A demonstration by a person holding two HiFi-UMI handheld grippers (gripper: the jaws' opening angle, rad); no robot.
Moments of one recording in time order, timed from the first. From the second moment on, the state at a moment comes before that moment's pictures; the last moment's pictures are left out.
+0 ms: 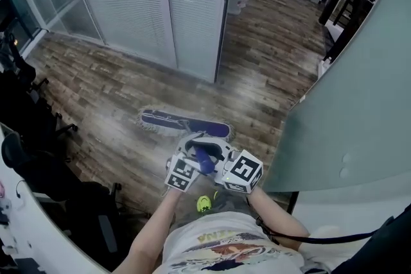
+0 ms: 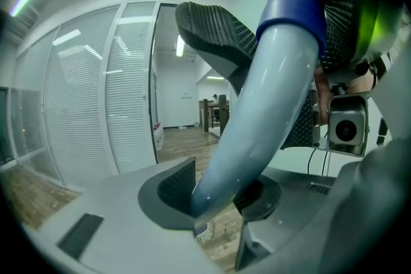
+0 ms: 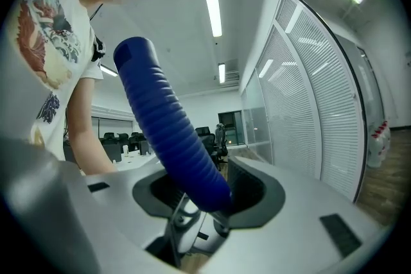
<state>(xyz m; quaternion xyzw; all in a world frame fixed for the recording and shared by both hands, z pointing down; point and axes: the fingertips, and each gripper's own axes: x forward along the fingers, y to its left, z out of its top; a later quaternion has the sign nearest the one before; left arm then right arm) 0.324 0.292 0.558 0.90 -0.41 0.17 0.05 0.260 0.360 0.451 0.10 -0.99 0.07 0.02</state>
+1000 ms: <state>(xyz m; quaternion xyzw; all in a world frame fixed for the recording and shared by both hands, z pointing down) 0.370 0.281 0.571 0.90 -0.41 0.17 0.01 0.309 0.347 0.464 0.08 -1.00 0.05 -0.03</state>
